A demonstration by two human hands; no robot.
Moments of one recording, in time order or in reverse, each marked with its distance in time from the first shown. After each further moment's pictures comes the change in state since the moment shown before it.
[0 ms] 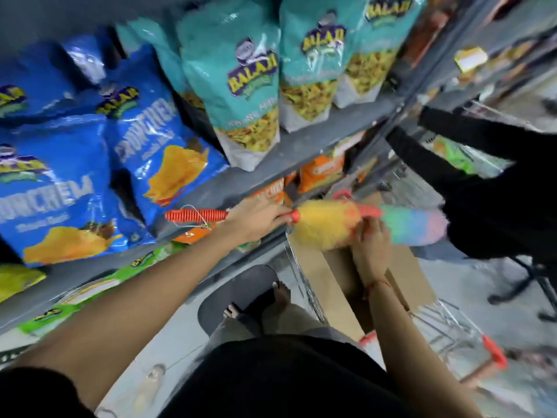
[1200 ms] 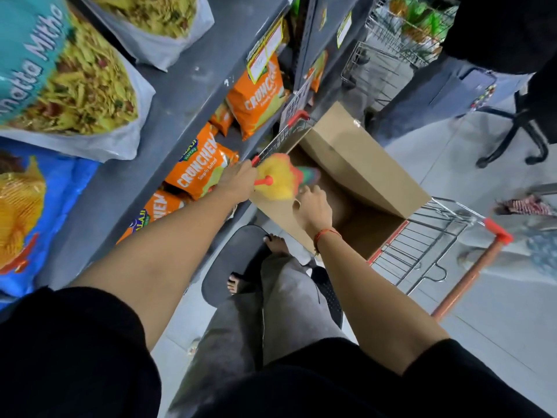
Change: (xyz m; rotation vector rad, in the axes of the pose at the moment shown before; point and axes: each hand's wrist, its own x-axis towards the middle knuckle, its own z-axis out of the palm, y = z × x) left_hand 0.139 0.004 0.129 0.251 -0.474 -0.034; right_hand 0.042 0.035 0.100 -0.187 -0.337 0.093
